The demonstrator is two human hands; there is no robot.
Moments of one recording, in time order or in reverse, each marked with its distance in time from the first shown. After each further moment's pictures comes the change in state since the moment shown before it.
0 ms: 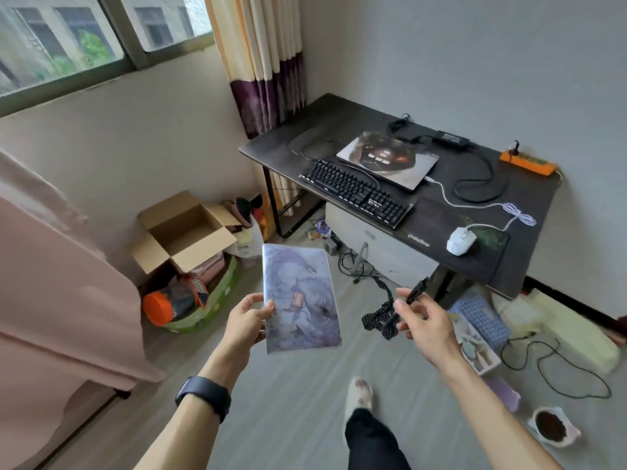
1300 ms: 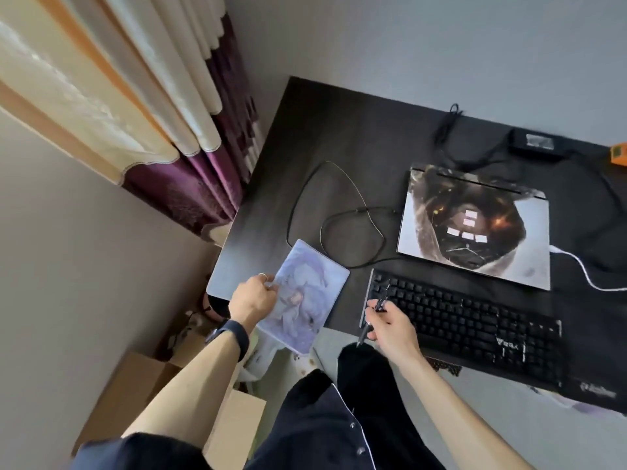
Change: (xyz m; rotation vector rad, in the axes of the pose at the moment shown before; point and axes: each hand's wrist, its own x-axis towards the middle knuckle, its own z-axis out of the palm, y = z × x) left_hand 0.797 0.379 0.031 1.239 -0.316 0.090; right_hand 0.635 -0.176 0.356 0.076 0.218 0.584
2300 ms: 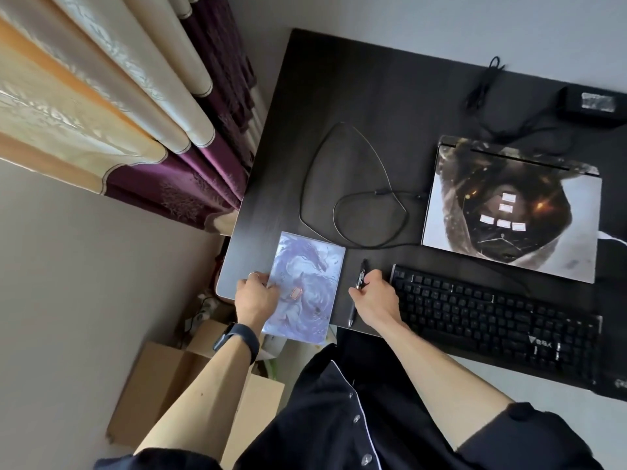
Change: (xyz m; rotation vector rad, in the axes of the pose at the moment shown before) left_hand 0.042 -0.016 0.004 -0.164 0.013 -0.213; right_hand 0.083 -0.032 0.071 -0.509 -0.025 0.084
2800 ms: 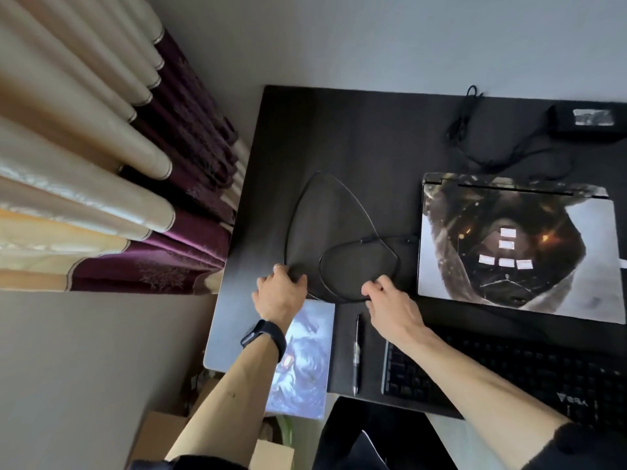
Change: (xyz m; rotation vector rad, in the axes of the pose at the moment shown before) left_hand 0.045 0.138 0.023 0.283 0.124 0.189; right_hand 0.075 -0.005 -0.070 -0.463 0.059 -0.453
